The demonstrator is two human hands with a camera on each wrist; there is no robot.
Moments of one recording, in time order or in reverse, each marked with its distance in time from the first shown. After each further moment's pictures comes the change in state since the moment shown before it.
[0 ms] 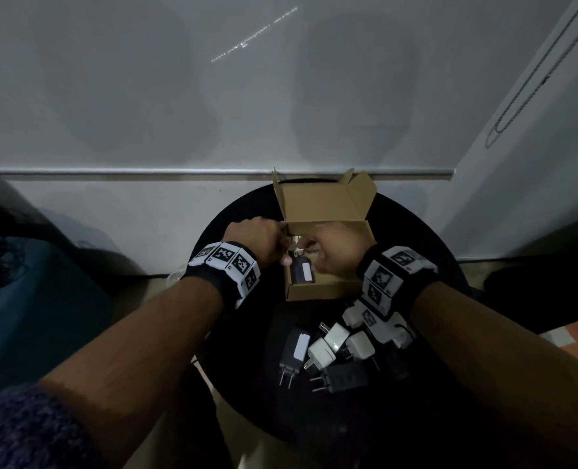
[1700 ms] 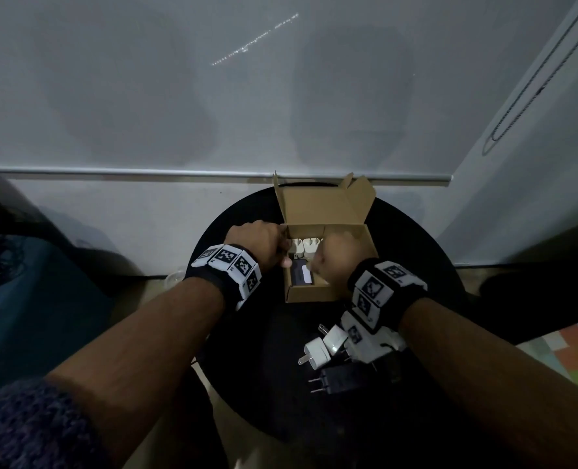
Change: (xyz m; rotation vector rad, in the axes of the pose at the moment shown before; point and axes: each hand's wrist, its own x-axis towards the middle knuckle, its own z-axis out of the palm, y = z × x) left_hand -0.010 0.005 -0.006 -0.023 -0.026 -0.001; right_hand 0.011 0.007 0.024 -0.028 0.069 0.341
